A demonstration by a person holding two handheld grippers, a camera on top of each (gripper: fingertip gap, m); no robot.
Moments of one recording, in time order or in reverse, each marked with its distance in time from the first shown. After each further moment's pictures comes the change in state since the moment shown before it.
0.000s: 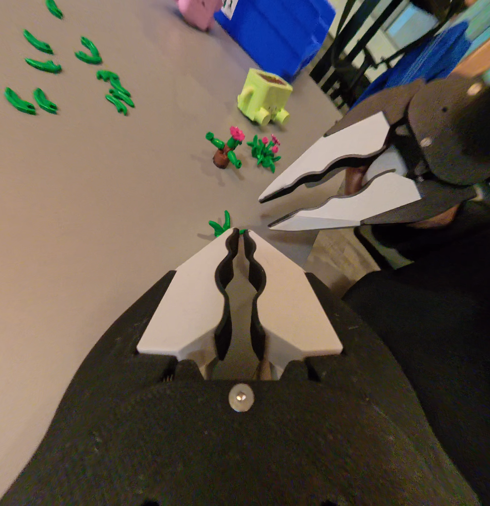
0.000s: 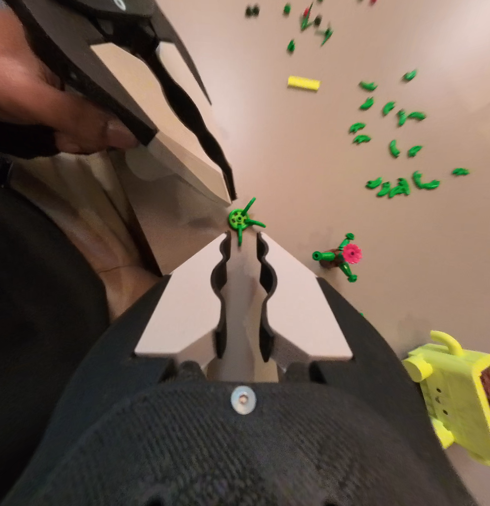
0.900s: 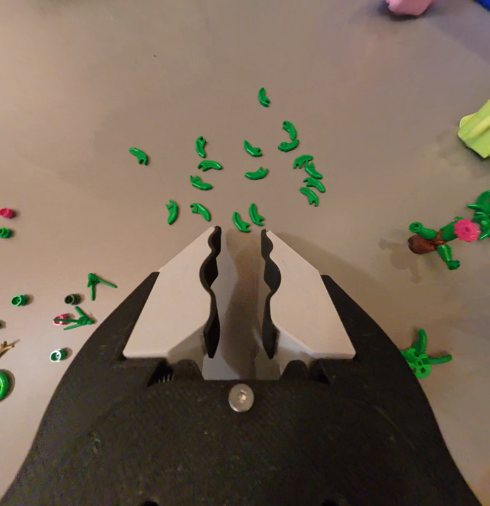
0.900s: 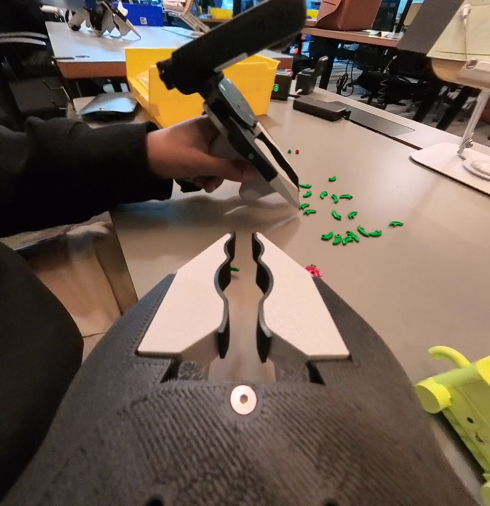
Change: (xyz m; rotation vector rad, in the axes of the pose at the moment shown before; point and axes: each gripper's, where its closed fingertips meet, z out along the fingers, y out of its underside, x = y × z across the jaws) left arm -0.135 -0.076 0.019 -0.161 -0.562 0.197; right arm 0.026 -0.027 -0.028 0.534 0.037 0.109
